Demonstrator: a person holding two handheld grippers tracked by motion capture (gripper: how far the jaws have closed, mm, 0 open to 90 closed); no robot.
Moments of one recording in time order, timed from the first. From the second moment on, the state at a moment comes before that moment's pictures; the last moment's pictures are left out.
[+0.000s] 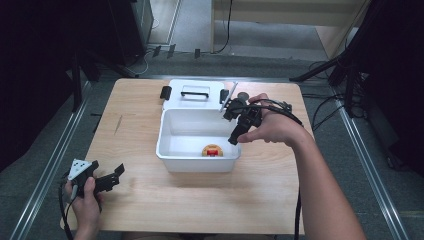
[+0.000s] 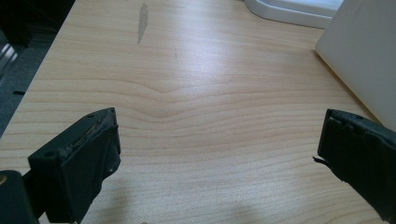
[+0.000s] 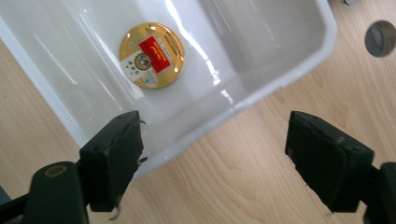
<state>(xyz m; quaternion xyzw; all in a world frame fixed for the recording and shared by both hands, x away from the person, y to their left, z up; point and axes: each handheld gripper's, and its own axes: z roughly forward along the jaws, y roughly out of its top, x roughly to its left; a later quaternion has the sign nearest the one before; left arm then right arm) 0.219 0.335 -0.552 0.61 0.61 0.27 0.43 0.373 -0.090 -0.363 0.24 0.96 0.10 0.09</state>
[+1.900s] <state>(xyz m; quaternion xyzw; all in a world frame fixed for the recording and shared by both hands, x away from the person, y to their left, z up) 0.218 0.334 -0.552 0.61 0.61 0.28 0.43 0.272 -0.312 -0.502 0.53 0.77 0.30 0.18</state>
